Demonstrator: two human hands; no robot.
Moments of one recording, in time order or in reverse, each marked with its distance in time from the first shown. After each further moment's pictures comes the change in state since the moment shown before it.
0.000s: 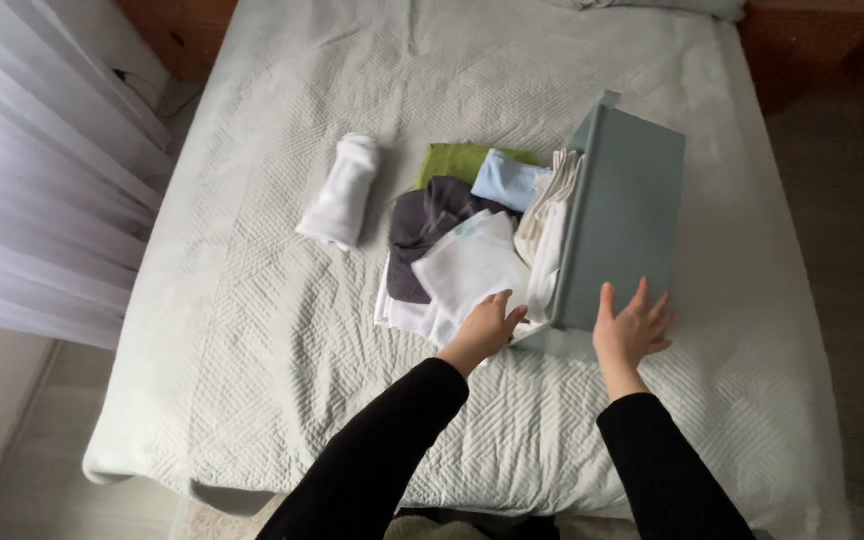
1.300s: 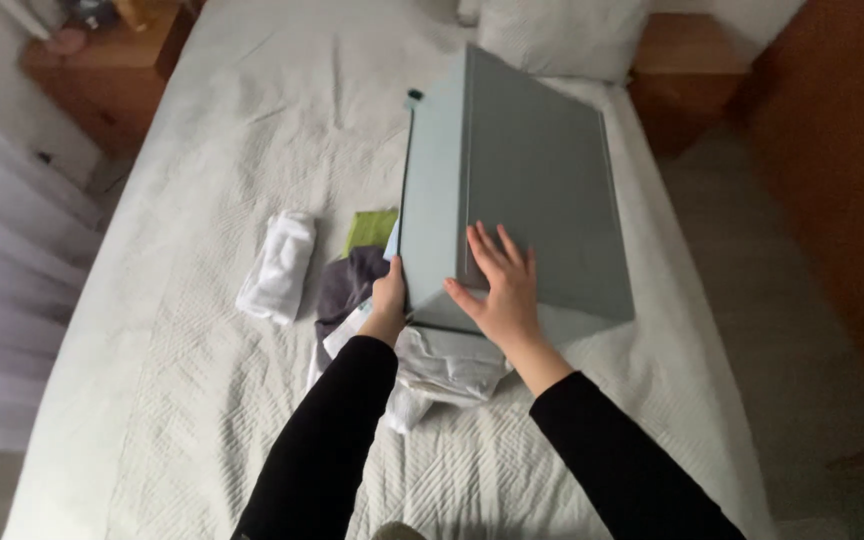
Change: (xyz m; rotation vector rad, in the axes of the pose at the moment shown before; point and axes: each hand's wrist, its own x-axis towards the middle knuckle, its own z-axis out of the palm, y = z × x) left_hand 0.179 -0.014 -0.076 -0.655 0.499 -0.602; right_hand 0.043 -0.187 -0.118 0.194 -0.023 -0.927
